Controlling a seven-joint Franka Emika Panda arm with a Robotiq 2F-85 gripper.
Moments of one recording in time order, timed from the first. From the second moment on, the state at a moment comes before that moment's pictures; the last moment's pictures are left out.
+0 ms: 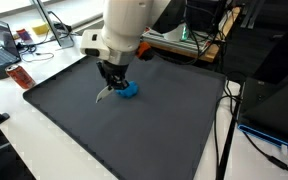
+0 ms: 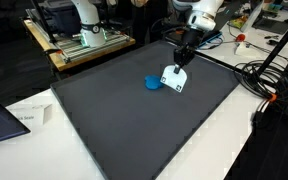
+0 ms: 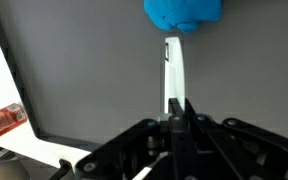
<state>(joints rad) 0.24 0.61 -0.03 -1.64 -0.53 2.15 0.63</state>
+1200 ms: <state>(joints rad) 0.12 0.43 0.00 -1.73 -0.11 2.16 0.27</state>
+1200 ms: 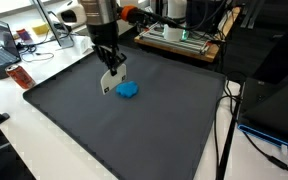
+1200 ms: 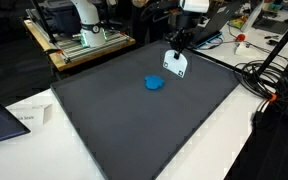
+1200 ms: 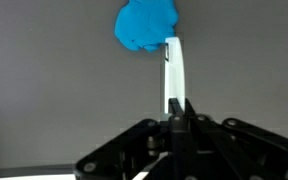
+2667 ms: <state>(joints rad) 0.06 0.44 0.05 -1.71 0.12 1.97 0.05</state>
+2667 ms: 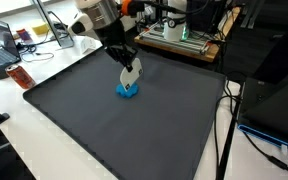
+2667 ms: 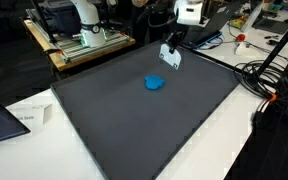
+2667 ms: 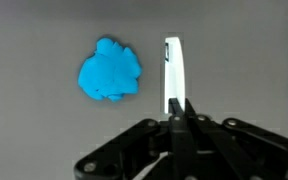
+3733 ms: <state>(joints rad) -0.04 0.53 0.10 -1.71 0.35 1.95 -0.23</state>
